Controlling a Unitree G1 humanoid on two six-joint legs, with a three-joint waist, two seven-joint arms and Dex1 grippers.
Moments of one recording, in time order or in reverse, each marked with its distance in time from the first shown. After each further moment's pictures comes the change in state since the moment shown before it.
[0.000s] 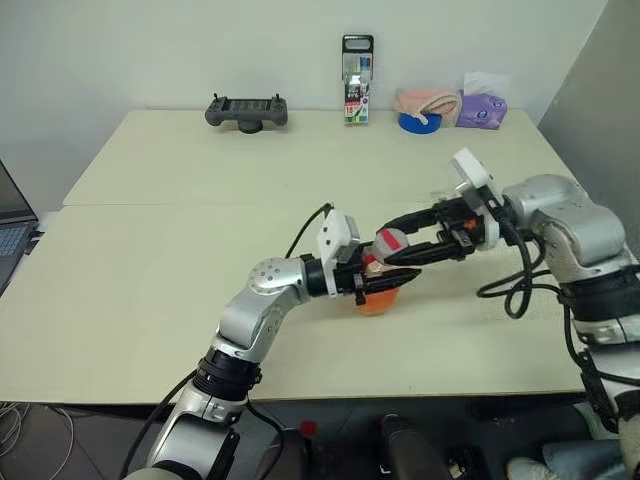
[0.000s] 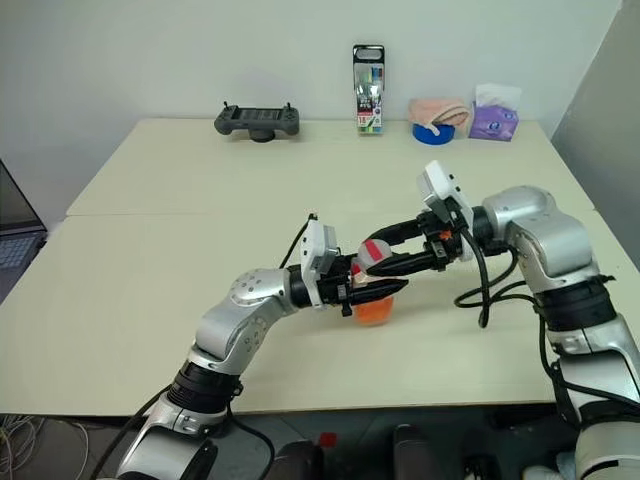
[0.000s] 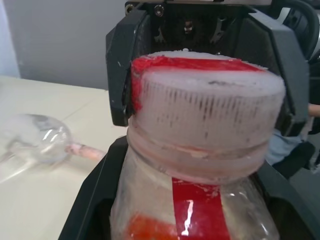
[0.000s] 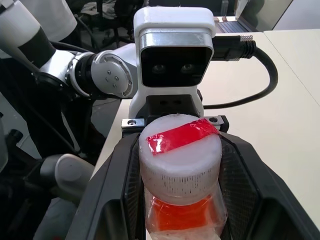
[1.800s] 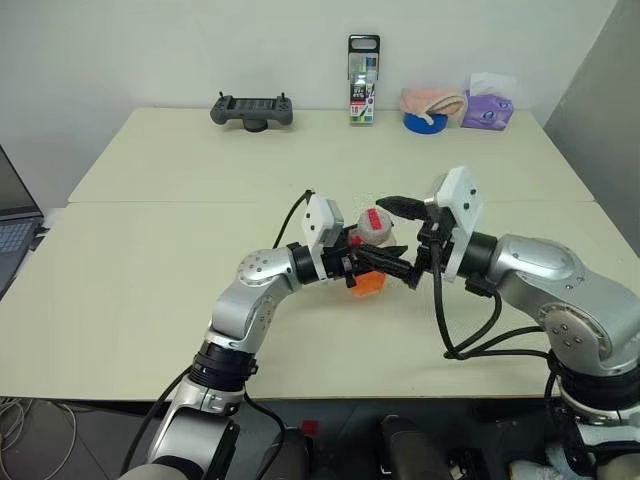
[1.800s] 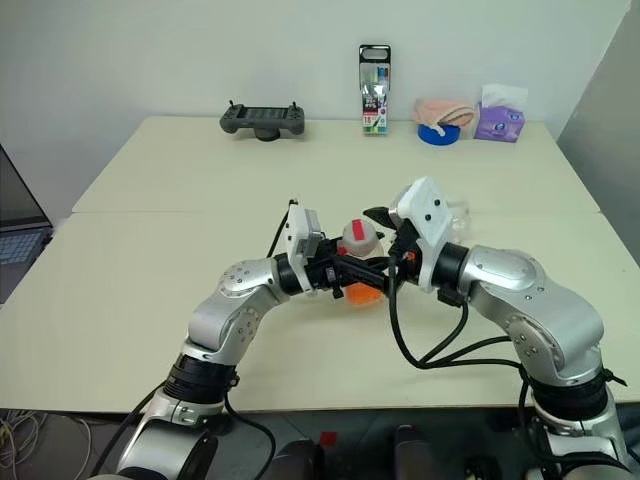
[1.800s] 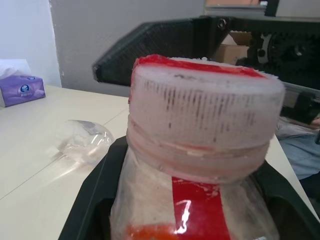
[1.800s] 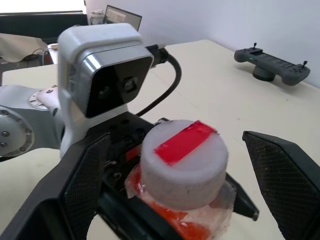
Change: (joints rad) left arm -0.026 -0.002 0.052 0.048 0.003 -0.043 0.003; right arm 0.326 0.138 -0.161 -0.710 0.071 0.377 -0.971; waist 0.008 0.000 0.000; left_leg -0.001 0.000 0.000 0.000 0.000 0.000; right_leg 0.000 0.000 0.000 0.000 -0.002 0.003
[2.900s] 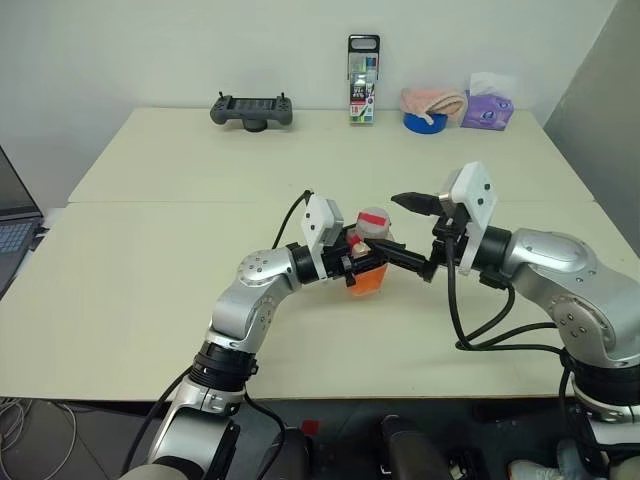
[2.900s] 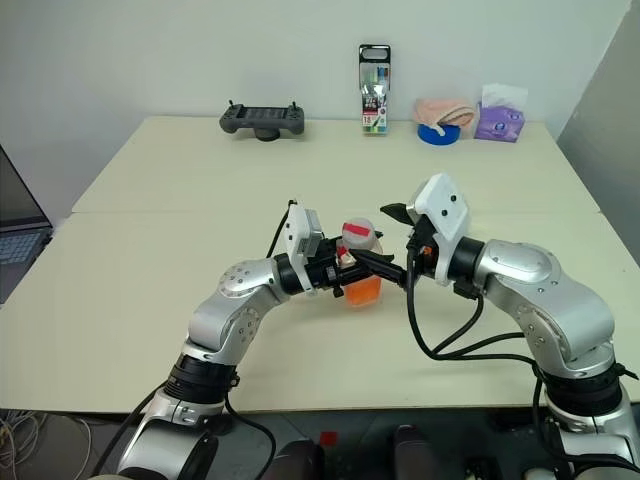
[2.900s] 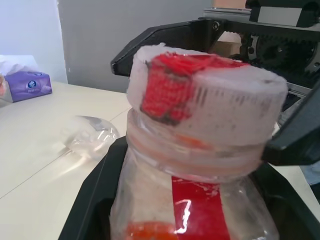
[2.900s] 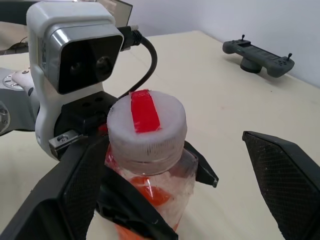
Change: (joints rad) left arm 0.001 -0.003 0.002 0.011 0.010 0.001 0.017; right arm 0.051 -0.091 -0.045 0.035 -0.004 -0.048 0.103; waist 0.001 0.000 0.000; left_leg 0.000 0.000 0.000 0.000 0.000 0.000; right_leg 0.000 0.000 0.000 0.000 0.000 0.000
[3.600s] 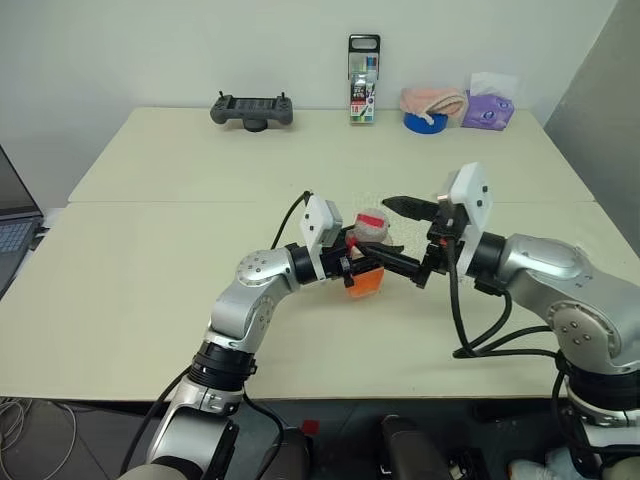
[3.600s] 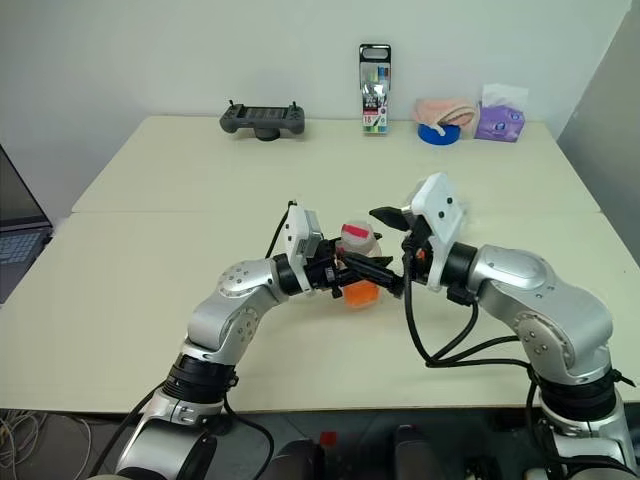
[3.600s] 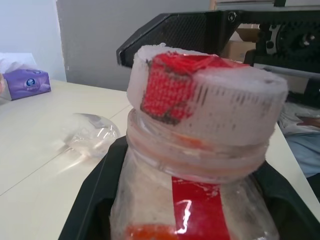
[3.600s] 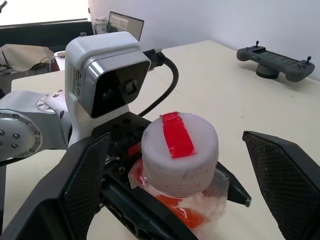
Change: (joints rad) left arm 0.000 0.001 0.000 0.004 0.002 -0.004 -0.009; right arm -0.015 0.083 0.012 -0.042 0.093 0.044 -0.086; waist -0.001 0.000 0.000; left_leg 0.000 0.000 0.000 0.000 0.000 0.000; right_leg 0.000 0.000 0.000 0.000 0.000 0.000
